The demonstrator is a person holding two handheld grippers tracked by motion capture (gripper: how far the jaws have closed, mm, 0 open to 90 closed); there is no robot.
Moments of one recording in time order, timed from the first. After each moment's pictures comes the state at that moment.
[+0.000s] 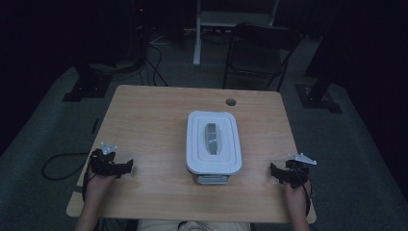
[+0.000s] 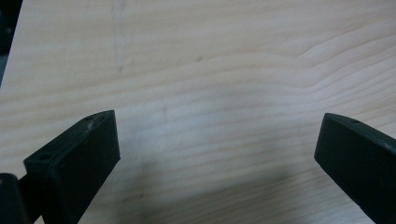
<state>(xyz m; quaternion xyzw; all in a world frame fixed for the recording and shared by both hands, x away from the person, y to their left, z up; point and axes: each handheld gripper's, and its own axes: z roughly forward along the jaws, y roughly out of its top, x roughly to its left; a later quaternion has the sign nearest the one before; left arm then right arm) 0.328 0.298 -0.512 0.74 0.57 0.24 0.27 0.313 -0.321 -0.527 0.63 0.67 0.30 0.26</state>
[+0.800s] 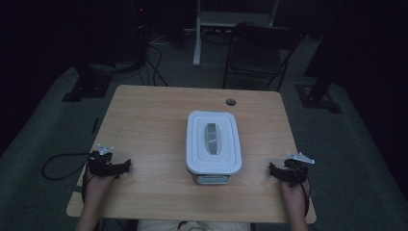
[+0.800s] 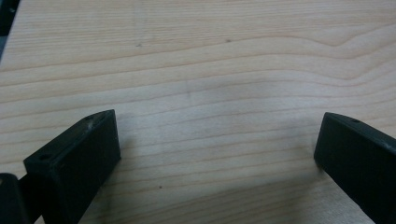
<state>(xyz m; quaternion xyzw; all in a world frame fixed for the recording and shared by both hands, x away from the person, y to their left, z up) 0.331 0.309 -0.524 0.71 0.60 0.24 0.28 0.316 -0.318 -0.527 0.63 0.67 0.29 0.26</state>
